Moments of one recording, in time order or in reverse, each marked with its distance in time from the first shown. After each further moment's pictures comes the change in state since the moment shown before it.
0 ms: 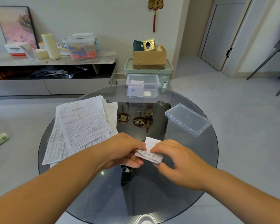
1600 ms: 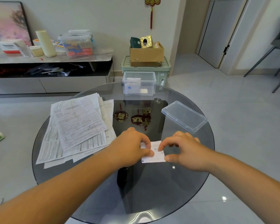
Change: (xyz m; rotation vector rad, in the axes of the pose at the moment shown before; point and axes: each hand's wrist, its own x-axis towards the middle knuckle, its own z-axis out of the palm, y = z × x) left_hand 0.017 -0.005 0.023 0.865 0.262 0.378; right_hand 0.007 0.016 -0.025 0.006 -0.127 0.326
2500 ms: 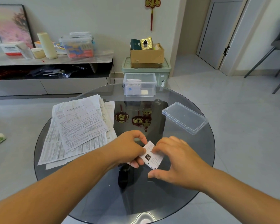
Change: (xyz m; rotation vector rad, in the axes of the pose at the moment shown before) left_hand -0.010 0.007 -0.015 -0.607 -0.146 -0.264; right_hand -0.014 -0.018 0.025 -0.174 0.156 -0.267
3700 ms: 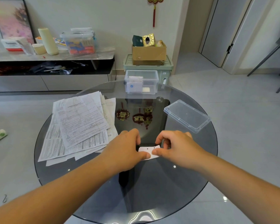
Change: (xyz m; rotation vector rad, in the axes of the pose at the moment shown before) left_hand 0.002 -0.022 0.005 0.598 0.279 0.199; right_hand 0.029 0.016 -0.001 0.268 0.028 0.238
